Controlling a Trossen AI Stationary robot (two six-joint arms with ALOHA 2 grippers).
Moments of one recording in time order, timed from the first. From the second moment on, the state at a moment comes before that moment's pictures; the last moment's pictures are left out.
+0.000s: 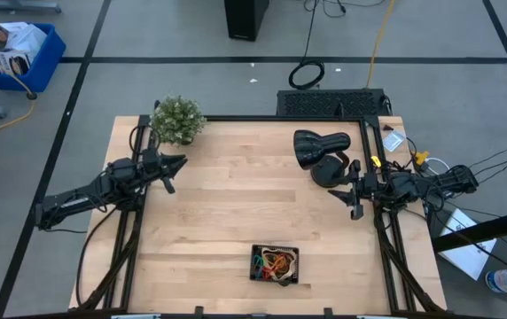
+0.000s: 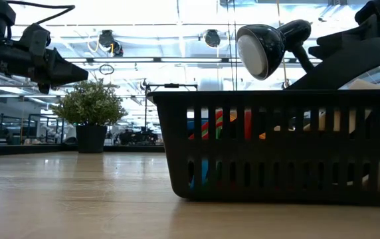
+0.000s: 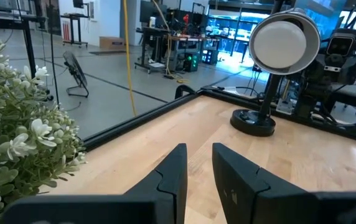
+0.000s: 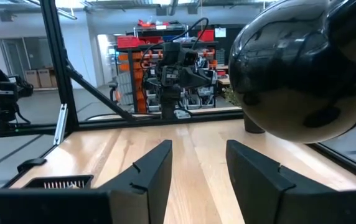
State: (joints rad) left arm 0.31 0.01 0.06 -0.09 -0.16 -0.15; right arm 0.23 0.01 0.02 0.07 0.31 0.04
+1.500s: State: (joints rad) left arm 0.31 0.01 0.06 -0.09 -0.16 -0.15; right arm 0.23 0.01 0.02 0.08 0.31 0.04
